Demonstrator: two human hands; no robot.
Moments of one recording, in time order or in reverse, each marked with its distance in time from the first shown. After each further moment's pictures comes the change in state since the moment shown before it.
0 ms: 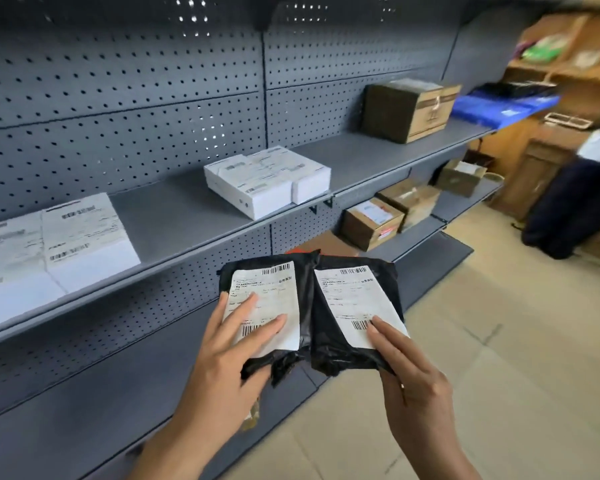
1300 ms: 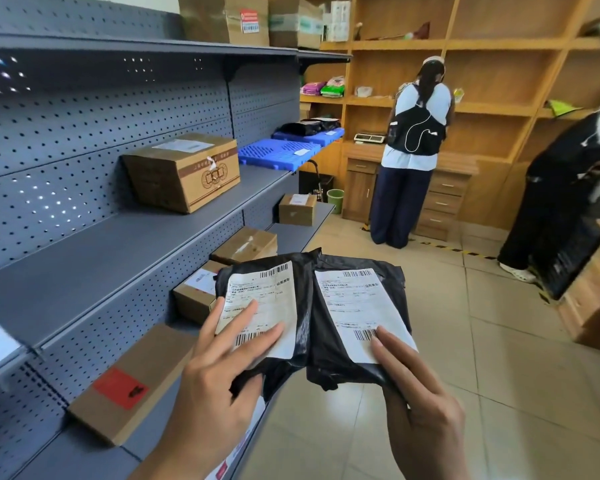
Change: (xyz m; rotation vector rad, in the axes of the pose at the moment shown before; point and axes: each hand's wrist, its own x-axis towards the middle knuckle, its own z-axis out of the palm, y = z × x) left_hand 0.255 0.216 0.272 -0.314 -0.126 0.465; right_hand 0.113 0.212 -0.237 -0.320 0.525 0.107
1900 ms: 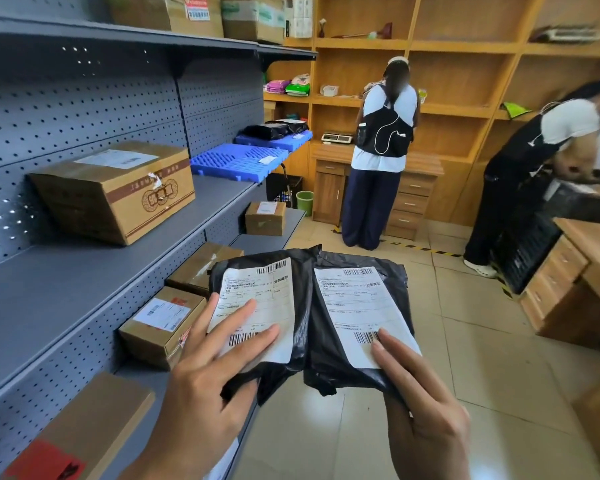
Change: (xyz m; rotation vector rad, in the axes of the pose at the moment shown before) left_hand 0.110 -0.051 0.054 -0.067 -0.076 0.094; right_hand 0.075 0.058 0.044 -0.141 0.109 0.000
